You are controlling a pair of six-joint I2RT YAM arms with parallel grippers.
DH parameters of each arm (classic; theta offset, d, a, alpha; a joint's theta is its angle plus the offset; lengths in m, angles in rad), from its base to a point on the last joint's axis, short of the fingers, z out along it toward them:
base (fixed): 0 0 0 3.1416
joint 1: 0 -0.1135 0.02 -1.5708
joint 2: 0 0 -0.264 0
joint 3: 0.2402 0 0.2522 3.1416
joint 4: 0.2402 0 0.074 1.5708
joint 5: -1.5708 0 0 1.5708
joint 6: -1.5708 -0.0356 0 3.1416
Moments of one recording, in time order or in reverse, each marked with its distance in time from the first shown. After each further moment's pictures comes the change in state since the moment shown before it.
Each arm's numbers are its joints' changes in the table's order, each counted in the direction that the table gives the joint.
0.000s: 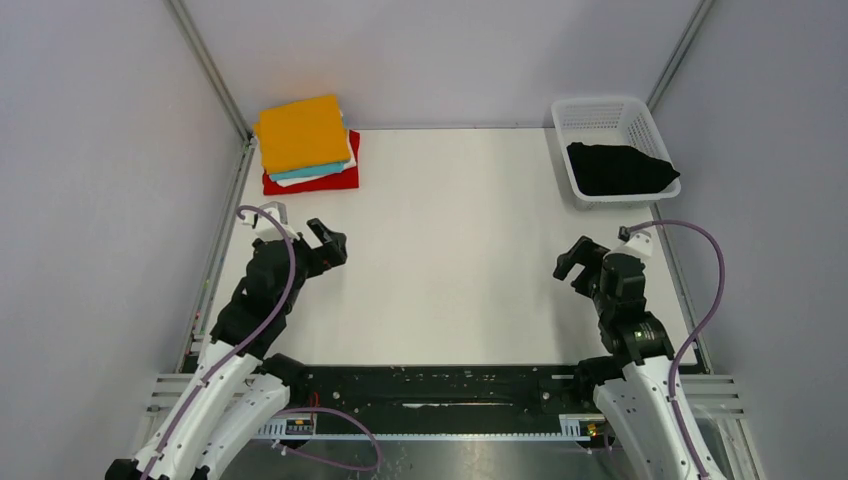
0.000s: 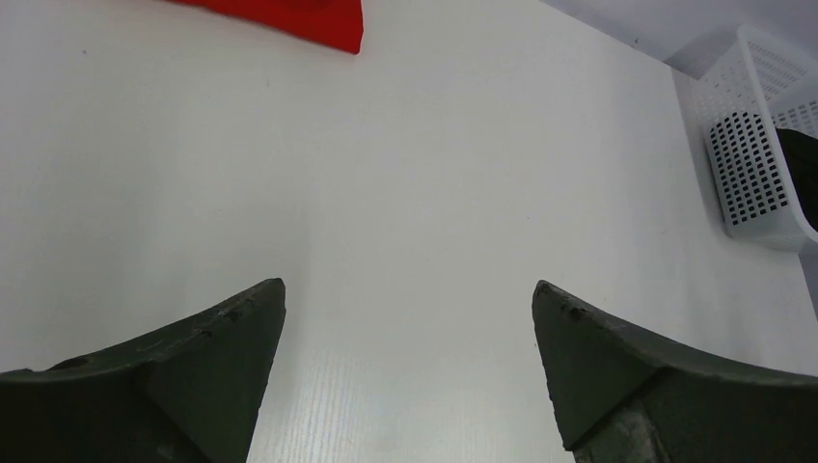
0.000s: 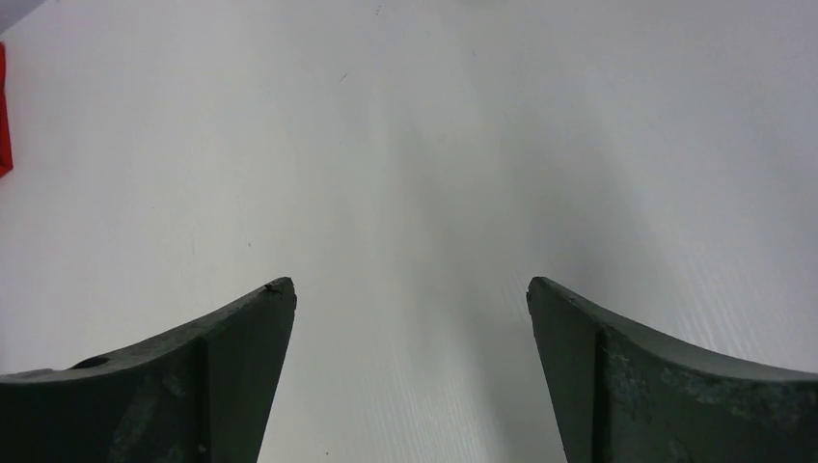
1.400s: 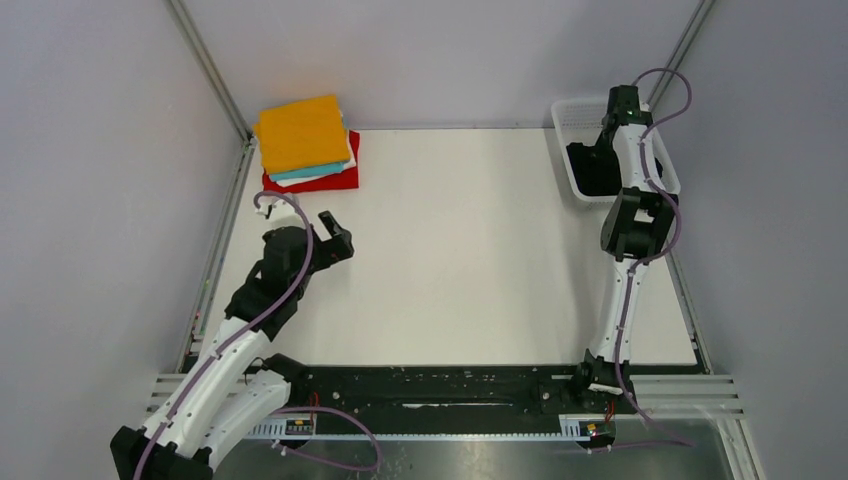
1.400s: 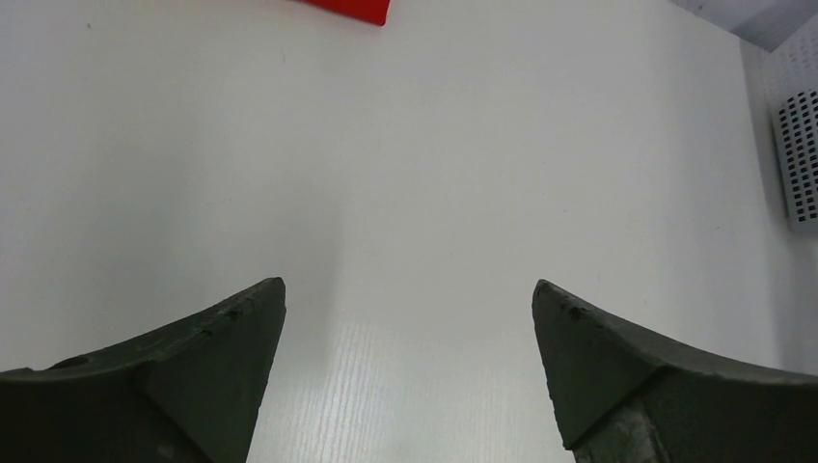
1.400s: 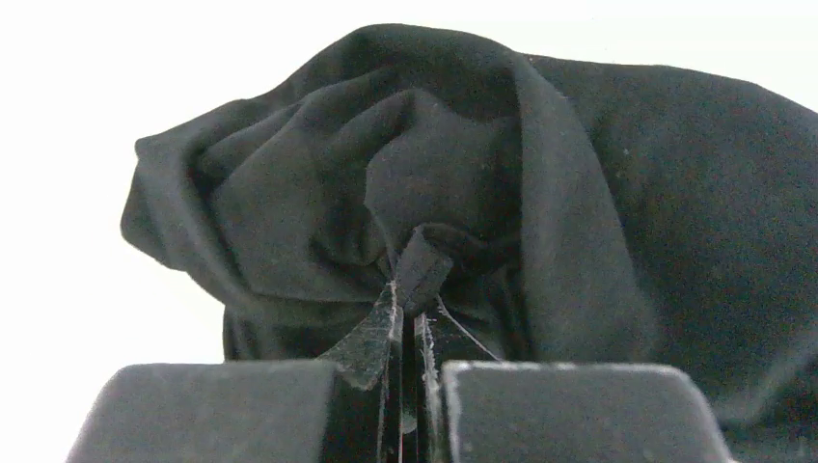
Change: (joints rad) left arm 0.000 -0.164 0.018 -0.038 0.024 0.000; right arm 0.312 -2.019 1.919 0.385 -0.051 0.204
